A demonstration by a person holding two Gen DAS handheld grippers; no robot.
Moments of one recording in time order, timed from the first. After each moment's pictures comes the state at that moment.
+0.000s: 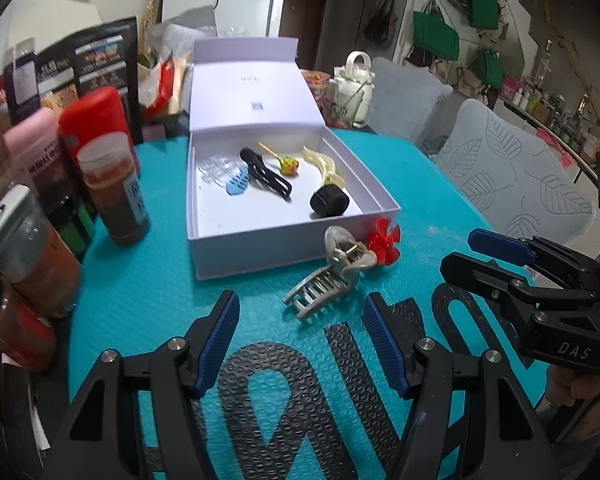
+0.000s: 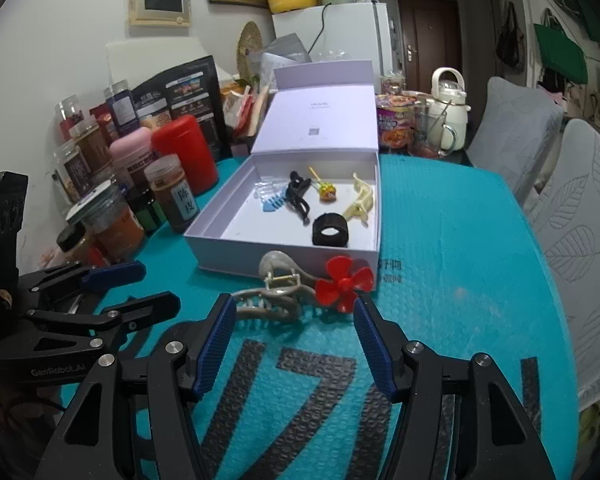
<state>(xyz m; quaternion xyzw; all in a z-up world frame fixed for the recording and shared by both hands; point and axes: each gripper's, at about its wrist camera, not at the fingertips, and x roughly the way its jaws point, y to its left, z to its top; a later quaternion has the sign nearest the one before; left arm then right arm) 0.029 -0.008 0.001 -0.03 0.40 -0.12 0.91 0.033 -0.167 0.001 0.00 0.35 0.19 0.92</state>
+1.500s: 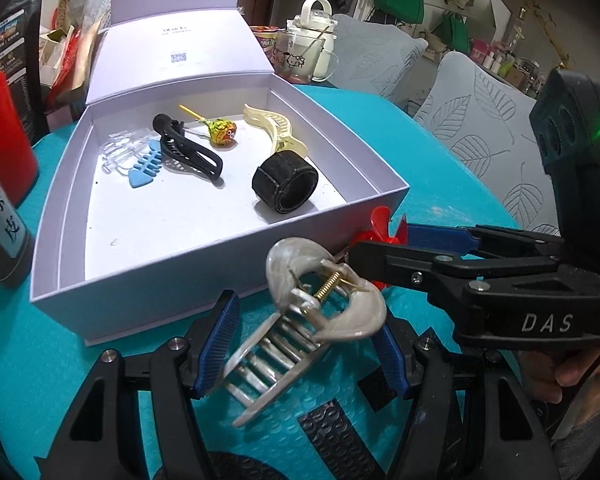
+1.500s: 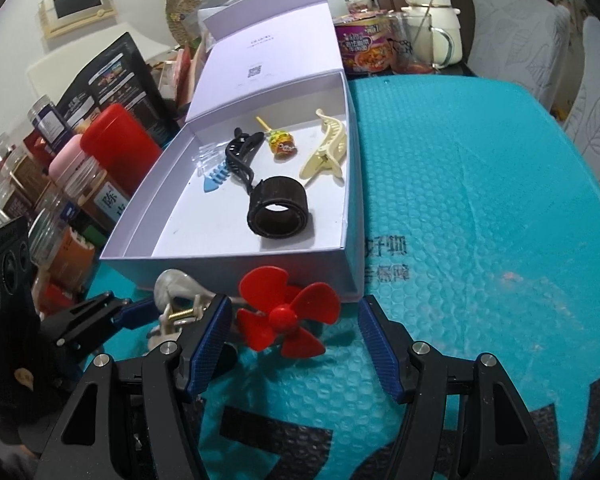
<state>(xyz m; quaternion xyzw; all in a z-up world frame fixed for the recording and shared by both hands) 0.113 -0.052 -0.063 -0.02 0.44 -0.21 0.88 0.137 -0.188 -0.070 0.09 0.45 0.18 0.87</state>
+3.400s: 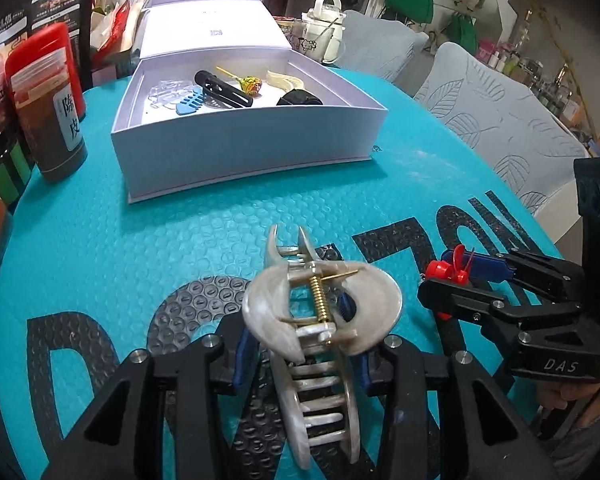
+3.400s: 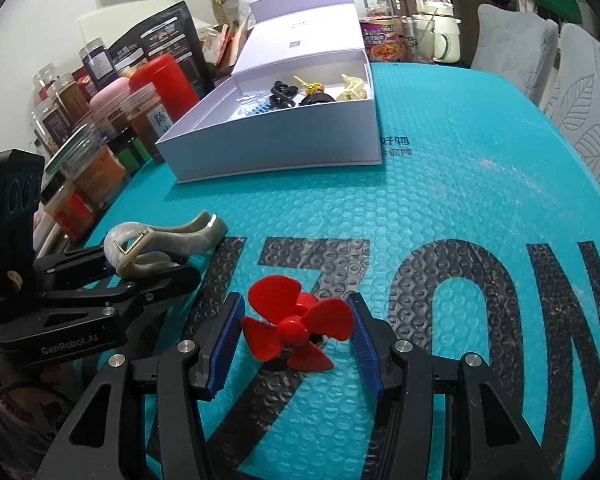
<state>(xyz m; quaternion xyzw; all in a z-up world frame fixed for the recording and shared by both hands) 0.027 -0.029 -0.076 -0.02 0.45 -0.18 0.88 0.015 -0.177 -0.087 0.04 0.43 0.19 0.88</state>
